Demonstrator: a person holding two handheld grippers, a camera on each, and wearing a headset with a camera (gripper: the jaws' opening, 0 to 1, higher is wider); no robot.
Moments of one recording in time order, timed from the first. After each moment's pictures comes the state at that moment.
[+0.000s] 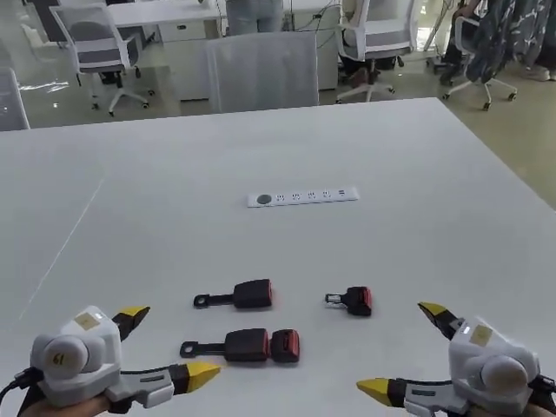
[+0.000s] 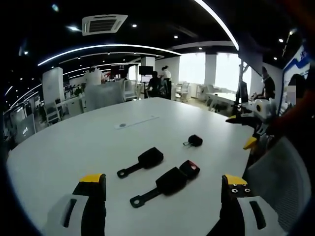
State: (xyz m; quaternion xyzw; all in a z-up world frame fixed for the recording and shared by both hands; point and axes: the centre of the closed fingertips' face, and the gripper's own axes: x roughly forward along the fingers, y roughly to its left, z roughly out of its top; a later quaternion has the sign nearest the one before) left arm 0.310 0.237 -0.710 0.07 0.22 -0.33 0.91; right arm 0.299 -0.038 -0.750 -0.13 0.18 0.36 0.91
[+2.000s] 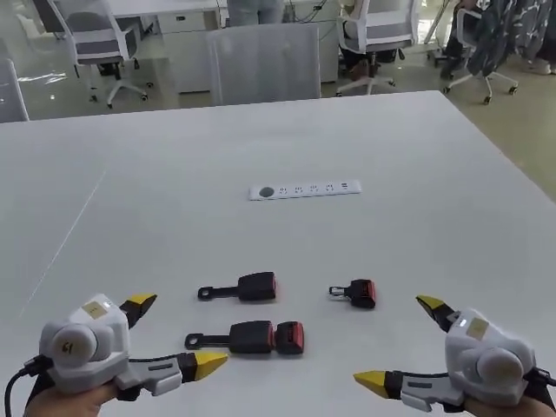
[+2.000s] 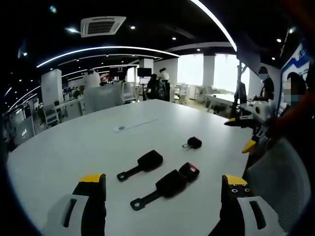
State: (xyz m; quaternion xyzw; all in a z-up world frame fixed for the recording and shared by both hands) left arm 0.313 0.236 -0.707 0.07 0.21 -0.34 0.91; right arm 0.297 -0.031 -0.752 -0.12 0.18 0.36 0.91
